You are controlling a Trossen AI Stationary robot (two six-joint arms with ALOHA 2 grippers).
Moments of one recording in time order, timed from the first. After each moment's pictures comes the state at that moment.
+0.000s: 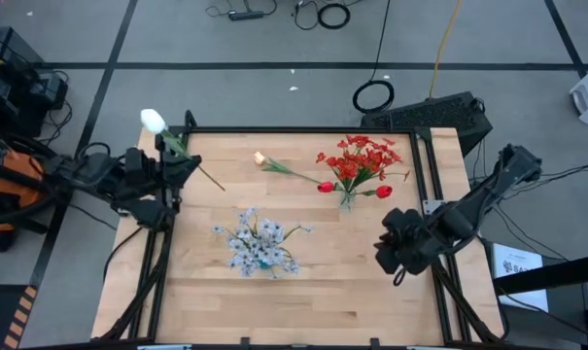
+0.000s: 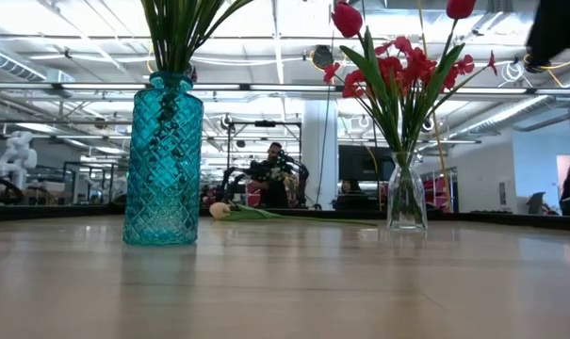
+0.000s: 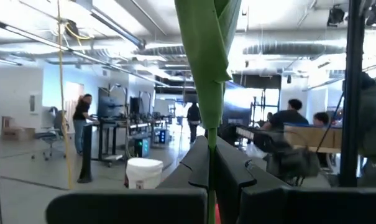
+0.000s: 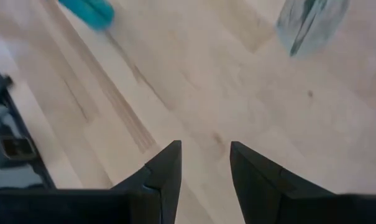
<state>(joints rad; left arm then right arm) -0.33 0.57 0.73 0.27 -0.51 0.16 0.67 1.16 1.02 -1.03 0.42 1.37</state>
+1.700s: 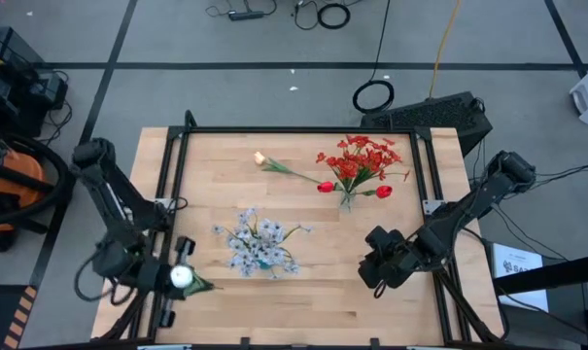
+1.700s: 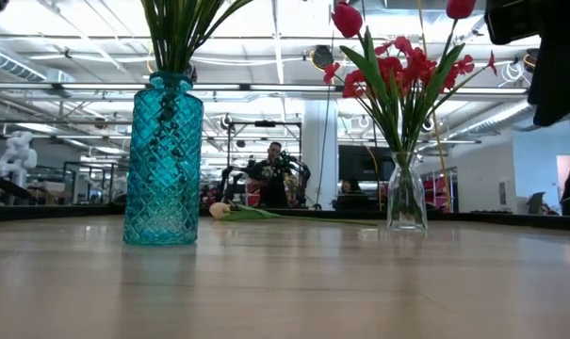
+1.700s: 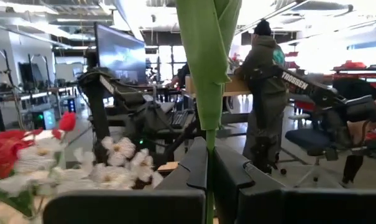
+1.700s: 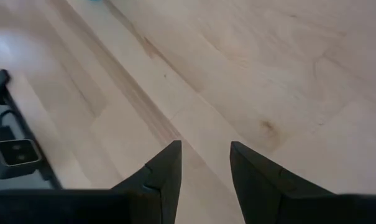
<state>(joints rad) -1.08 1.17 0.73 0.76 -0.88 0.25 0.66 1.32 0.87 -0.67 0.34 1.45</state>
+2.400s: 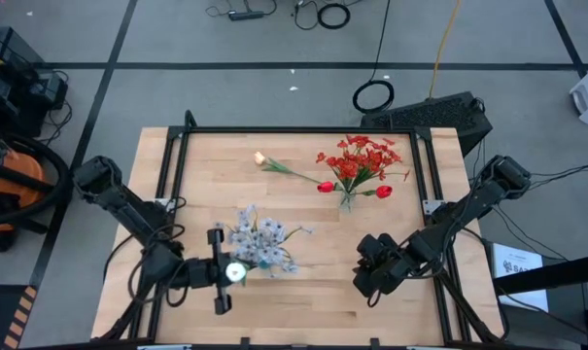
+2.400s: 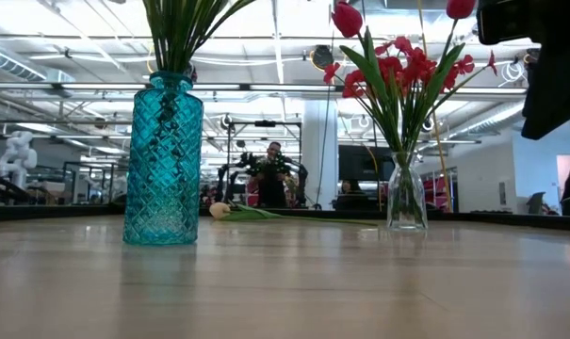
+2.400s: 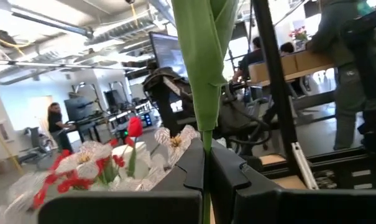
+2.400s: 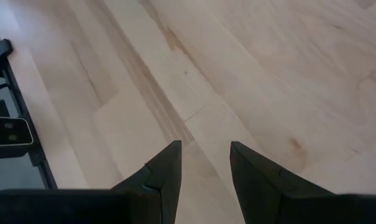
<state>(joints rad) -0.82 1.43 0.73 1.06 -0.85 0.54 0.66 1.41 0.87 -0.55 0.34 1.30</state>
